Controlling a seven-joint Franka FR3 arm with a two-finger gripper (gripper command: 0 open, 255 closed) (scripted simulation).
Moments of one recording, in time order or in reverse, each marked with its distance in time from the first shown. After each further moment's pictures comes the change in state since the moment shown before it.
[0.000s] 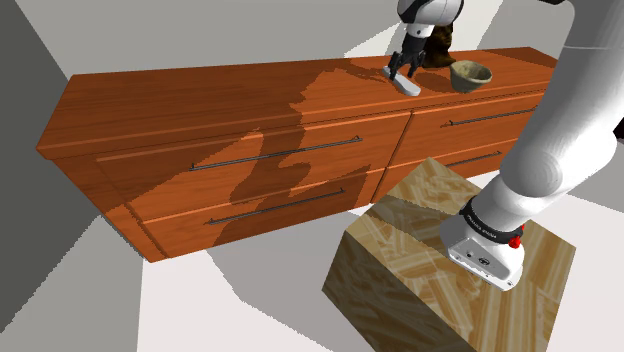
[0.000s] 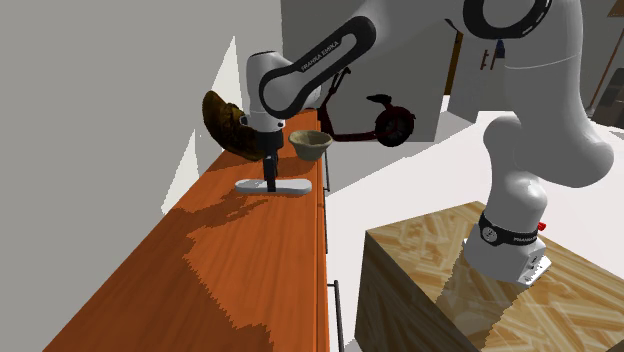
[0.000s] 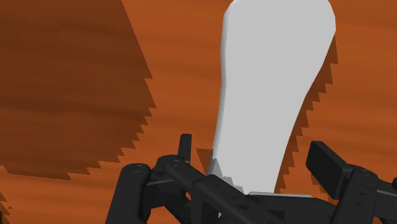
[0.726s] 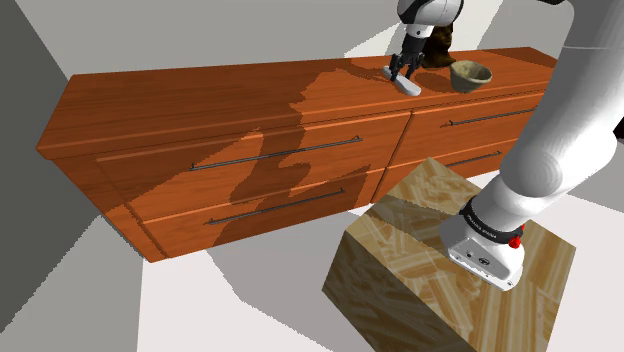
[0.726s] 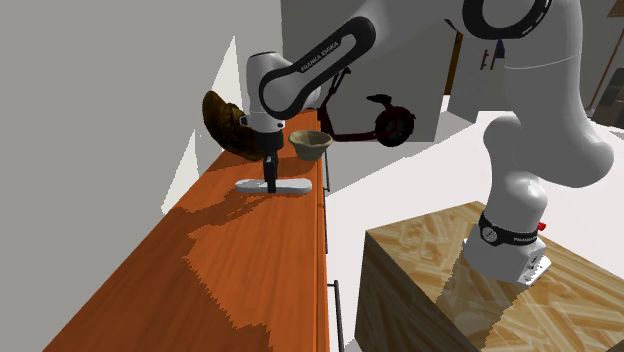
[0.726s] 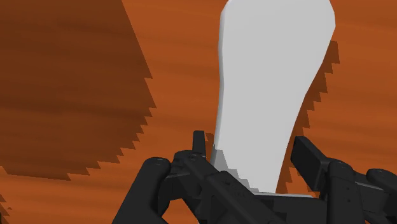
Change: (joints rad) arm -0.001 0.003 0.000 0.000 0.001 0.003 0.000
